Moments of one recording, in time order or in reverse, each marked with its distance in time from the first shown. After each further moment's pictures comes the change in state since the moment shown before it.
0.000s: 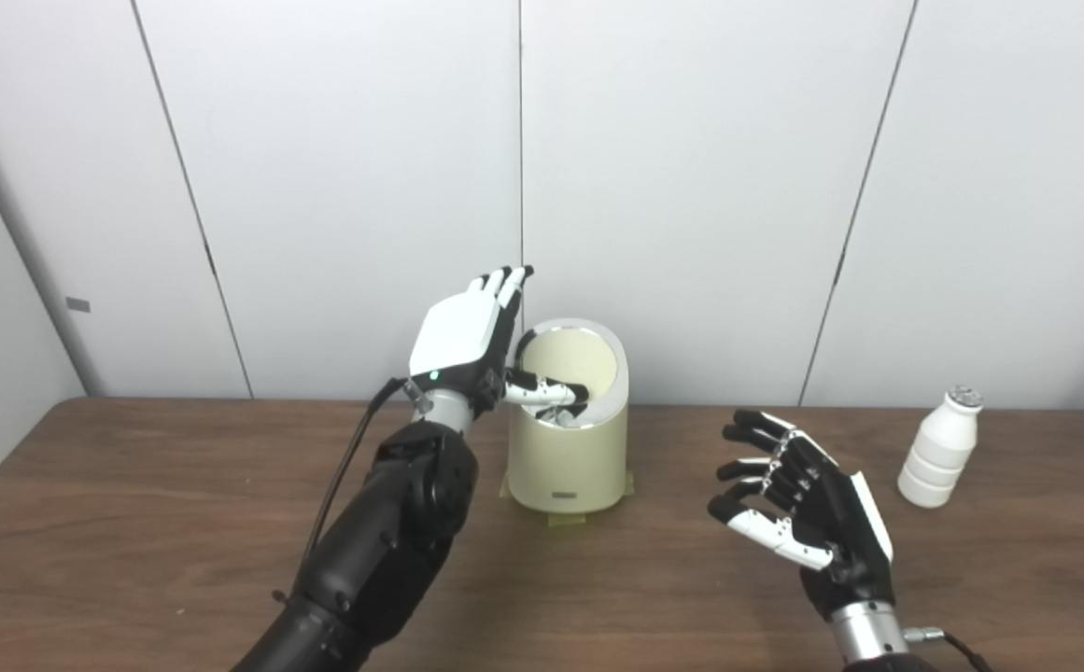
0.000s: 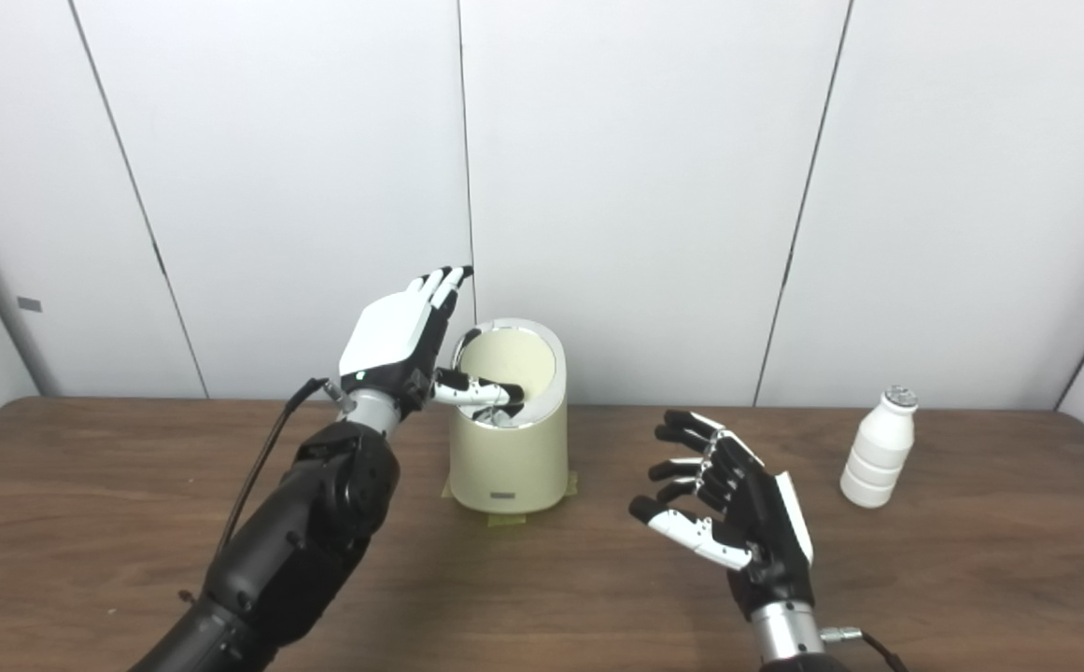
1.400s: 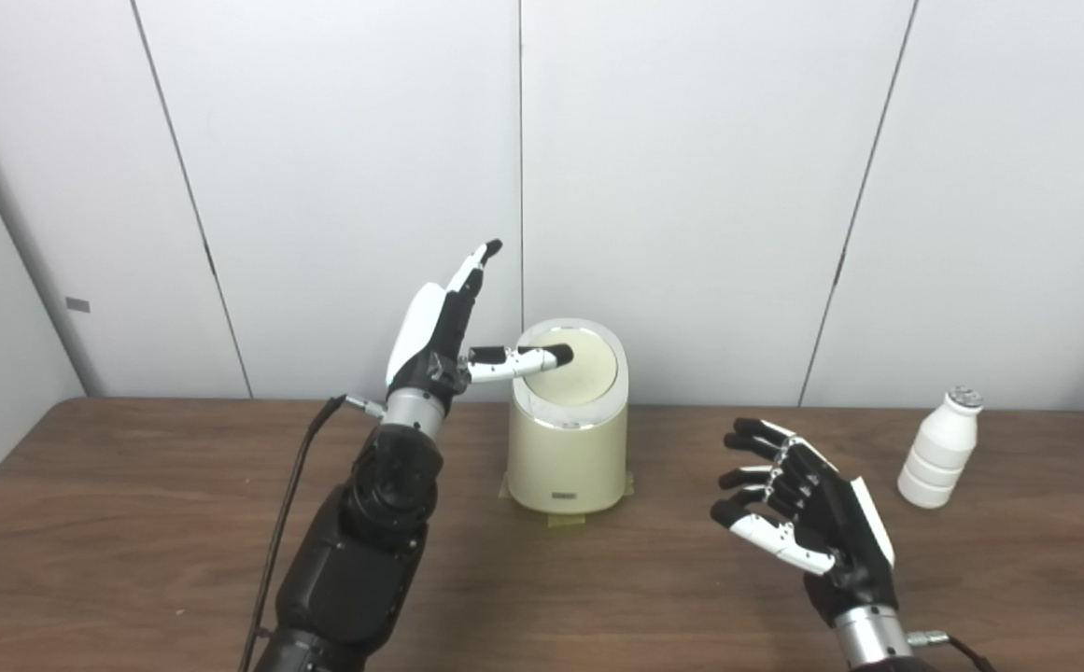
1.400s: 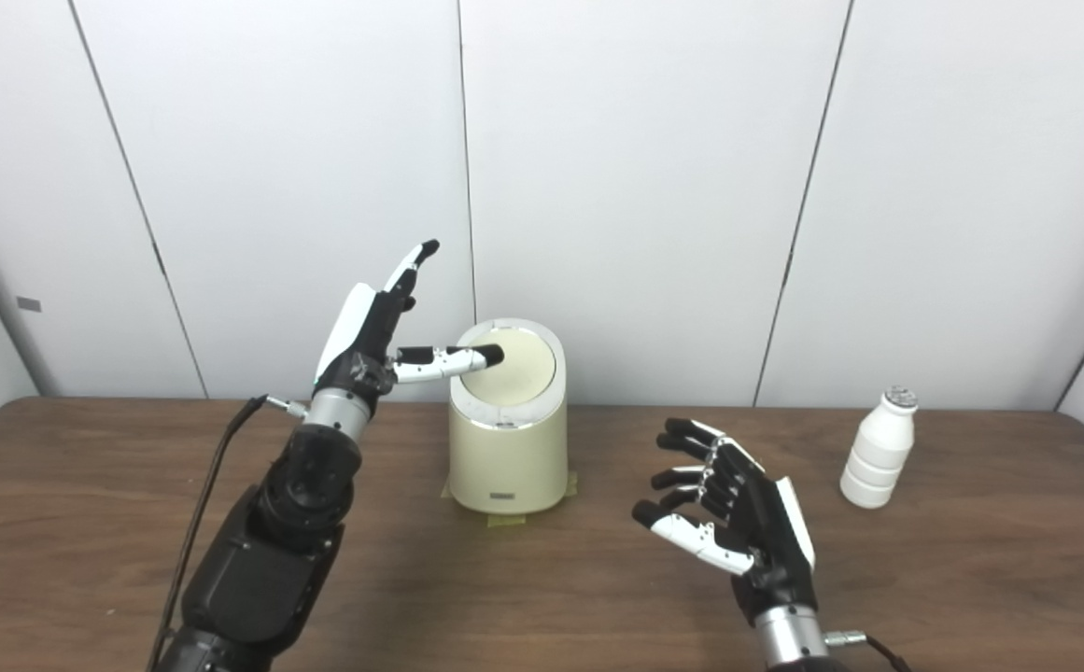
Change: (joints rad) left arm 0.051 -0.059 0.260 -0.031 -0.378 -0.205 0.021; right arm 0.002 -0.007 0.002 -0.002 -0.020 0.026 0.003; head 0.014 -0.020
